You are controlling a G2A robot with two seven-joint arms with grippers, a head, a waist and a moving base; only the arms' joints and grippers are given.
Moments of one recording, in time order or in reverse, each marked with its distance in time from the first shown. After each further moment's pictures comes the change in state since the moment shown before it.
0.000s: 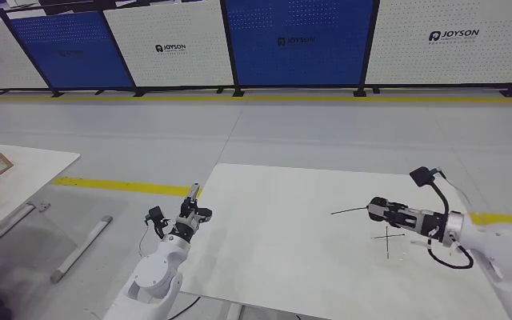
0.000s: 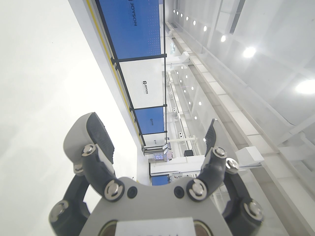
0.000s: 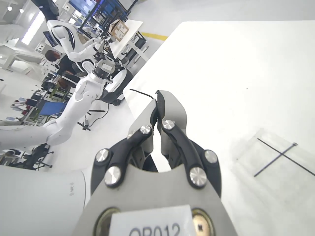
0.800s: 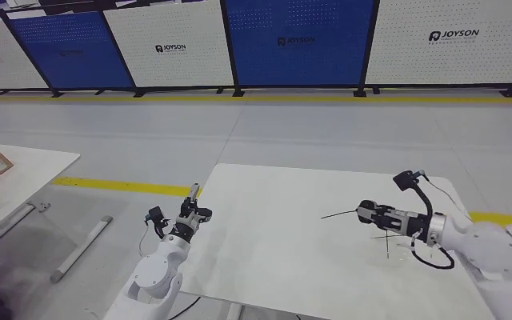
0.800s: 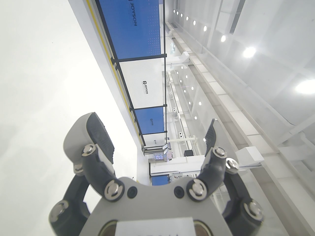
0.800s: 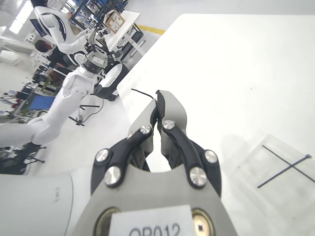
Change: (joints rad) left arm 0.000 0.000 0.000 0.000 0.000 0.000 0.000; right arm 0.012 -0.017 -0.059 -0.029 -0.119 -0.038 -0.083
